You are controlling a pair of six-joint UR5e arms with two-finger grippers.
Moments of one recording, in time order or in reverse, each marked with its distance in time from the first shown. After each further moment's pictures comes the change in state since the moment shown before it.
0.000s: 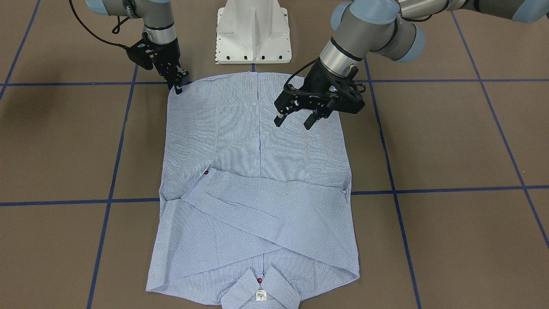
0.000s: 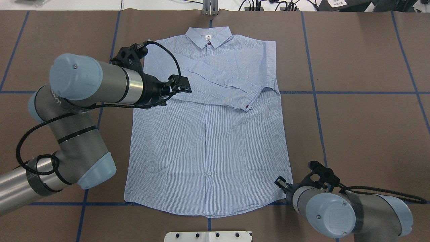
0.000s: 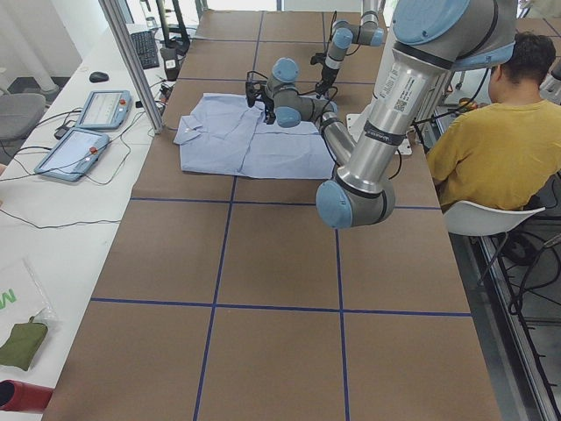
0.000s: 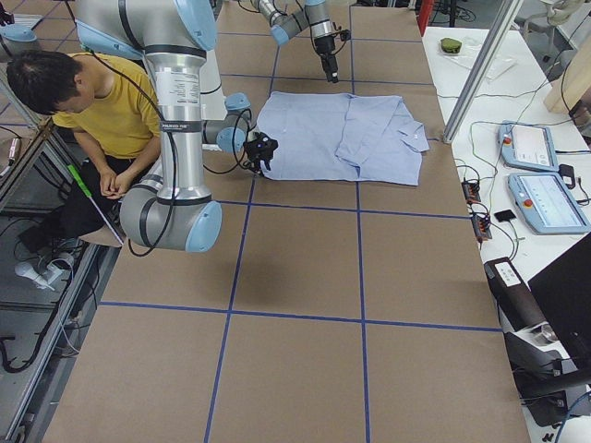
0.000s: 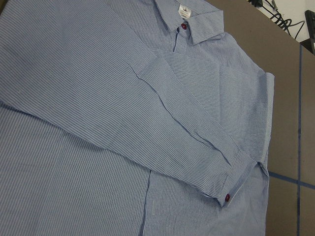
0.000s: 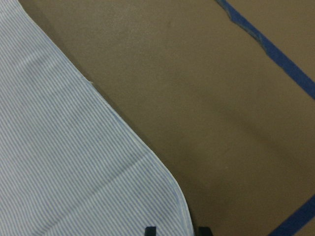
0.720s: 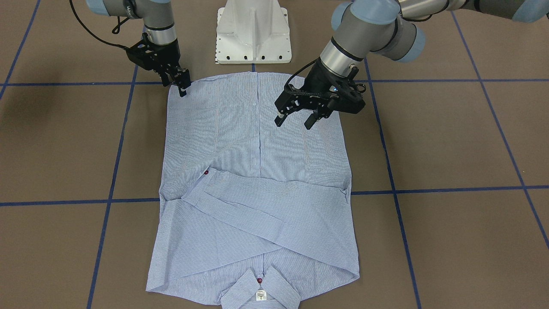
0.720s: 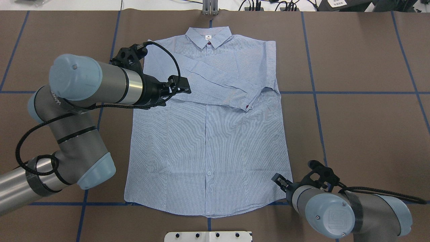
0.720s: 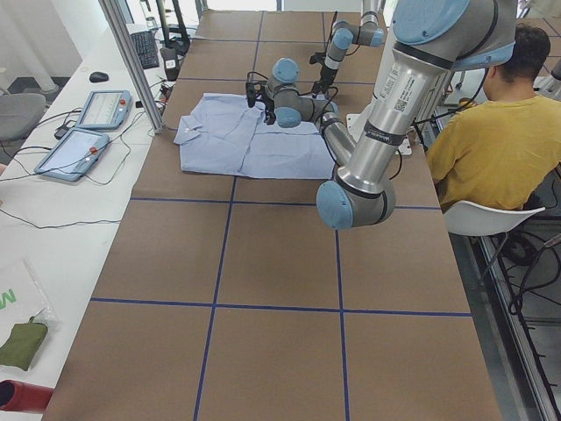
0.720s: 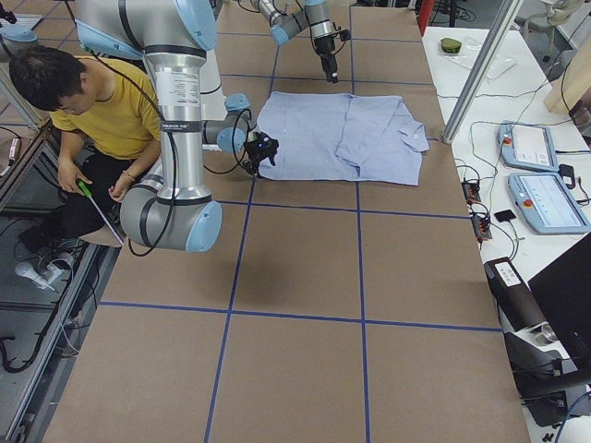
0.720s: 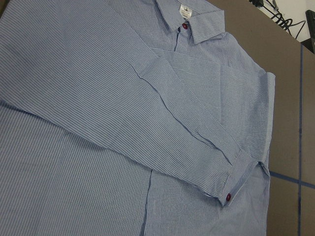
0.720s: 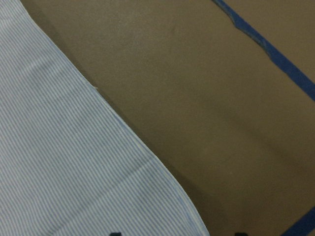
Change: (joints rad) left arm 0.000 0.003 -0.001 0.000 -0.001 0.006; right arm -0.001 0.003 -0.003 0.000 -0.017 -0.001
